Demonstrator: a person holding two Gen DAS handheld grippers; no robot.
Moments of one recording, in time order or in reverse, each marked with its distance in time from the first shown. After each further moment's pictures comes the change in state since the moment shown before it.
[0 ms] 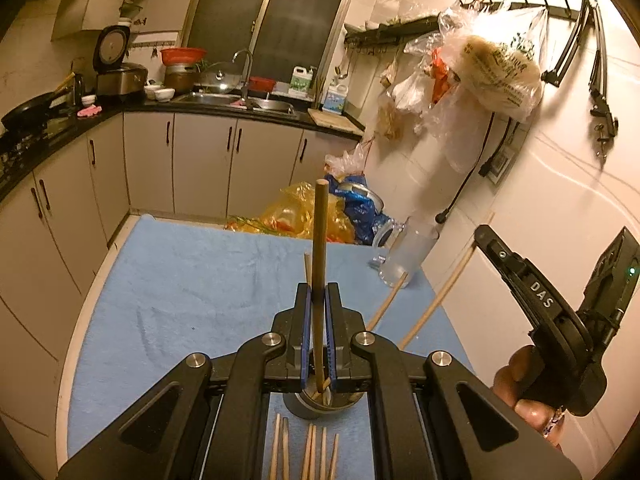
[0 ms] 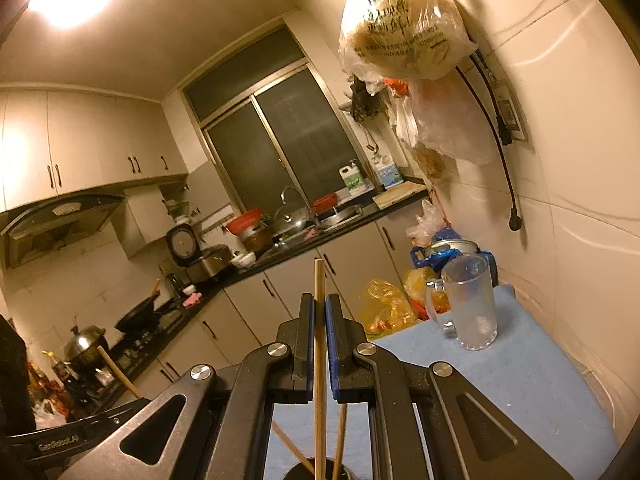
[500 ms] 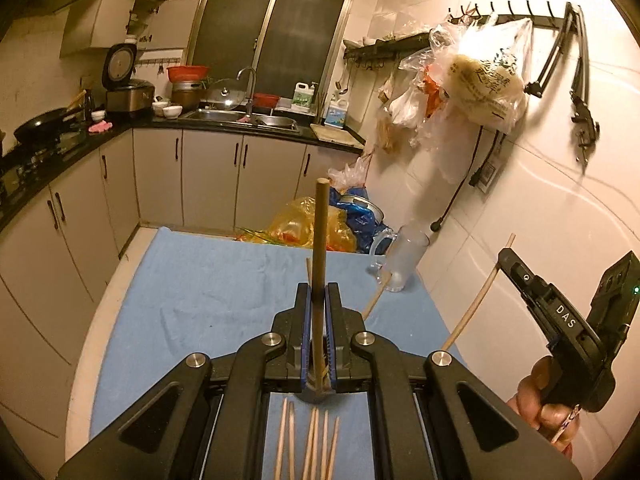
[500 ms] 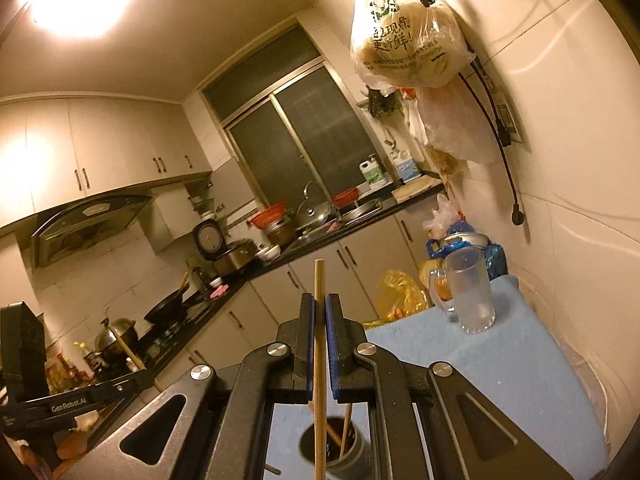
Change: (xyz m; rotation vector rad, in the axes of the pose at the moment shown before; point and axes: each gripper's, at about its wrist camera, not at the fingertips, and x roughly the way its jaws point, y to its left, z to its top) left arm -0.065 -0.009 -0.001 0.018 -0.047 0.023; right arm -0.071 -0.005 0.013 0.020 0.012 0.095
